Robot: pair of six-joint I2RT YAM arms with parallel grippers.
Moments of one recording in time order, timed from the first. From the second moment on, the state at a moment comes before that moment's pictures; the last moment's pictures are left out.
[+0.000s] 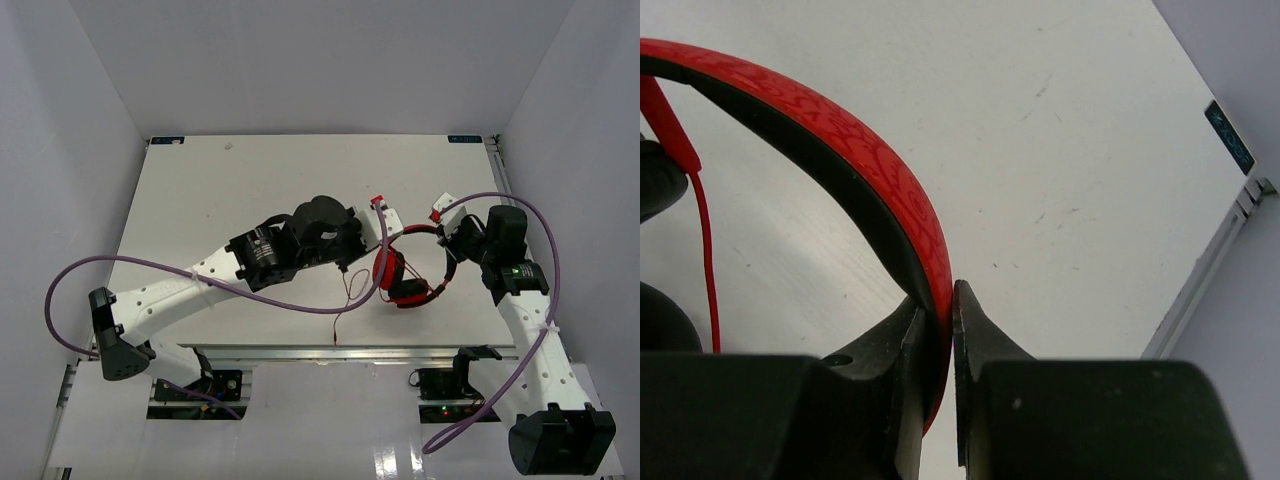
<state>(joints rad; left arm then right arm) -1.14 1.42 1.48 -0.47 -0.07 0.26 0.05 0.85 0.77 -0.43 -0.42 -0.70</state>
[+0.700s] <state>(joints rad) -0.79 1.32 1.06 -0.24 0.24 0.24 0.05 0.95 1.06 -0.77 -0.91 -0.73</state>
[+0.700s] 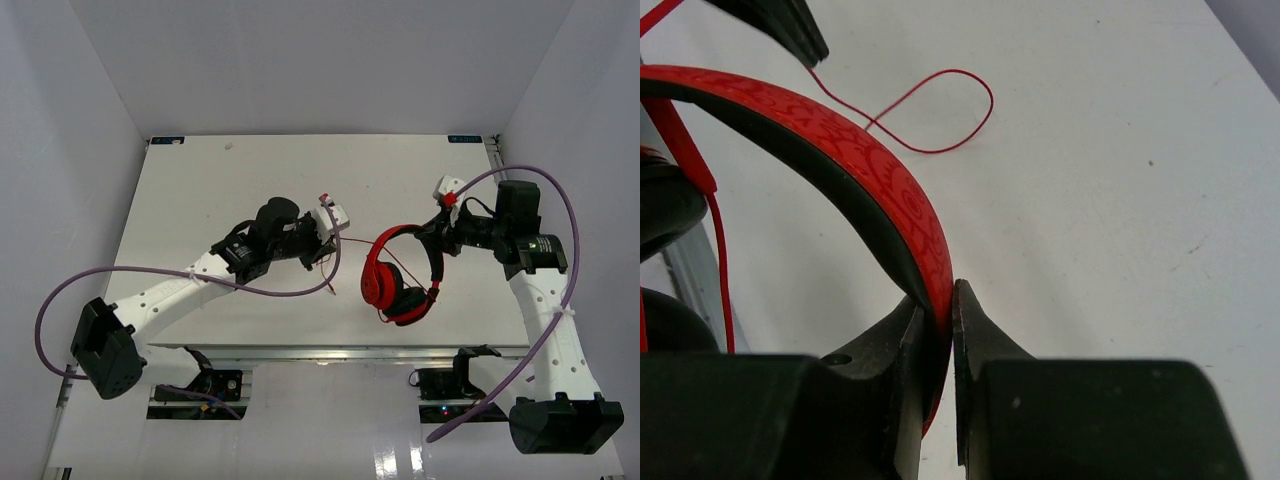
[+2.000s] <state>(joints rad) -0.84 1.78 0.72 1.10 0.56 -0.28 -0.07 1.12 1.41 -0.53 -1.09 -0.03</state>
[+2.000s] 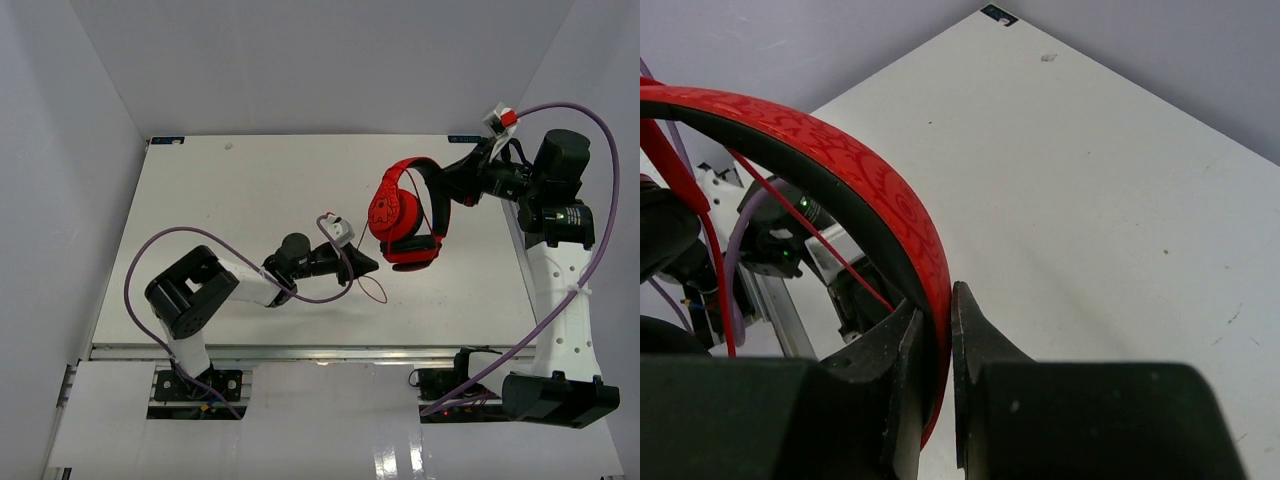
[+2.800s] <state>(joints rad) -0.96 1.92 0.78 1.23 0.43 -0.33 -0.07 1.09 1.31 -0.32 -0.80 0.28</state>
